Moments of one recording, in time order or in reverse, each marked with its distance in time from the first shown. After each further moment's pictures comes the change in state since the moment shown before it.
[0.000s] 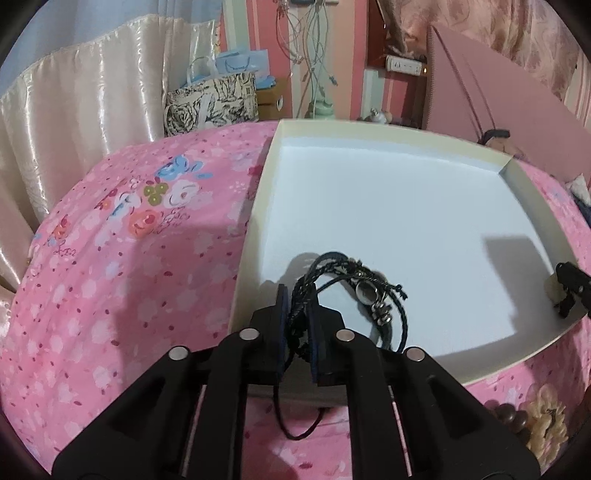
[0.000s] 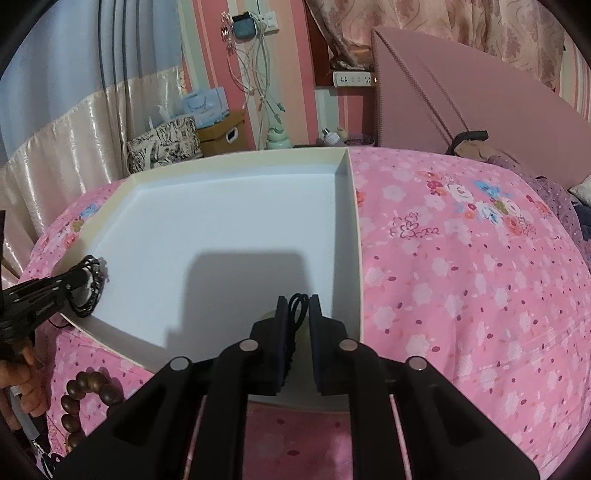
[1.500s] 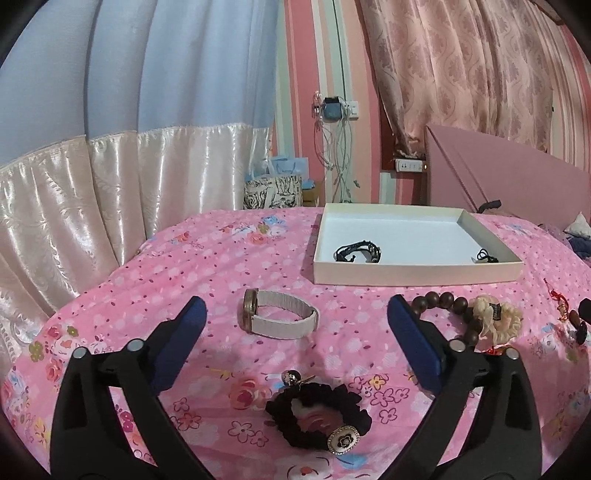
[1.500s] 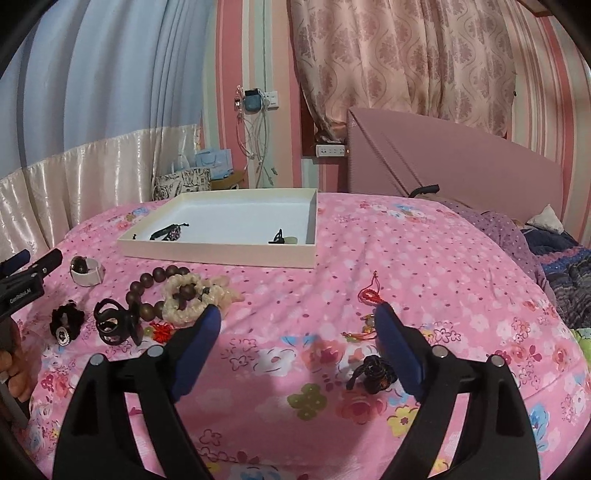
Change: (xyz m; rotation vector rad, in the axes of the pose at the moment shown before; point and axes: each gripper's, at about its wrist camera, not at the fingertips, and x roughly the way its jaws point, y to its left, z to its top) left arm -0.187 0.022 -0.159 -0.039 -0.460 0.131; right arm -0.176 0.022 -0.144 -0.042 -0.305 -0.091
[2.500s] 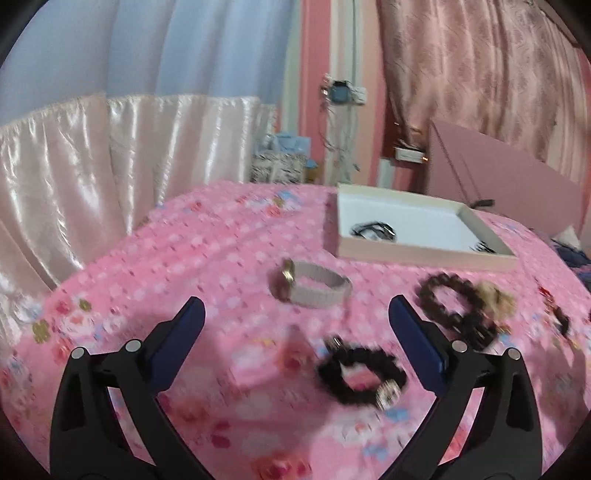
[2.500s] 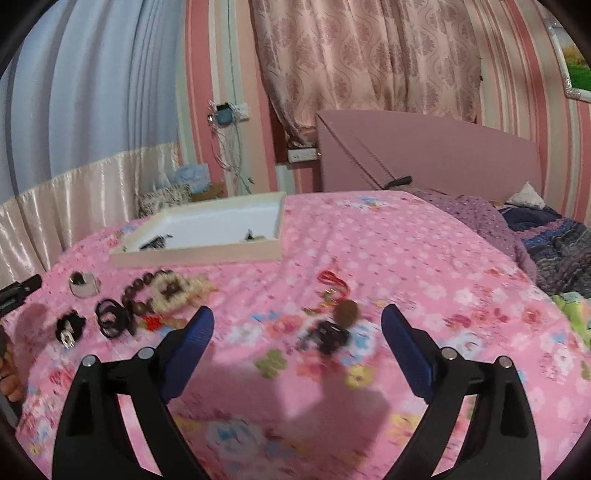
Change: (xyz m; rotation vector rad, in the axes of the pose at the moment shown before) left arm -0.011 0.050 -0.014 -0.063 0.118 -0.079; right arm -0.041 -0.033 -0.022 0.095 -0.008 -0.072
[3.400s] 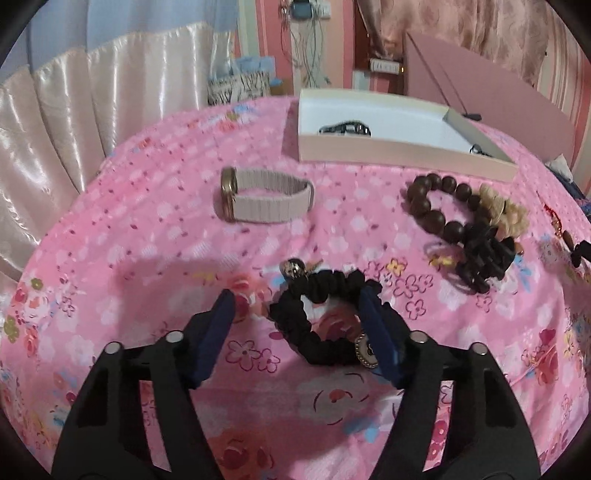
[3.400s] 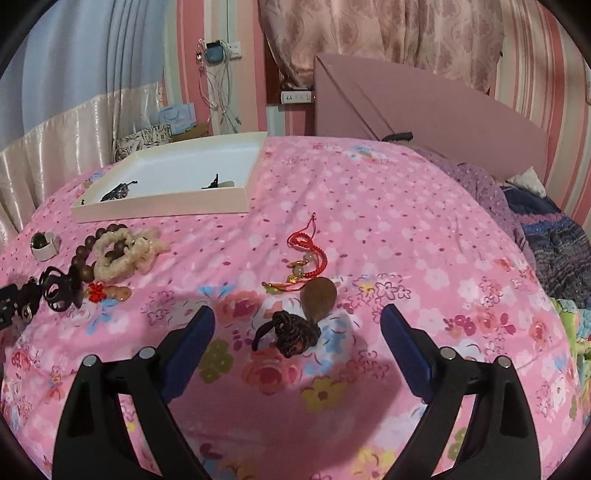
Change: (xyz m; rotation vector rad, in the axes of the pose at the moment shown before) left arm 0.056 -0.029 -0.019 0.131 0.328 -0.033; right arm 0.068 -0.017 0.012 -0.056 0.243 -0.042
